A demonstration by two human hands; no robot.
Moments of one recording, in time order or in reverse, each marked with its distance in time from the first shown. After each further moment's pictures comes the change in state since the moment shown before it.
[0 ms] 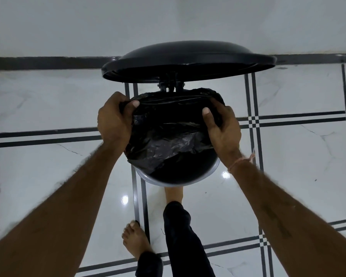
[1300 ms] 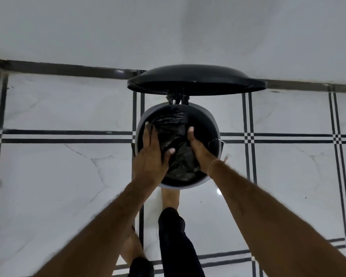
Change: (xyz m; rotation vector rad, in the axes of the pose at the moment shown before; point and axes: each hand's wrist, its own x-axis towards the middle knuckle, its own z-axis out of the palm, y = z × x) left_hand -0.103 0.016 0.015 0.173 -0.323 0.127; right_hand -0.009 0.002 0.053 0.319 -0.502 0.454
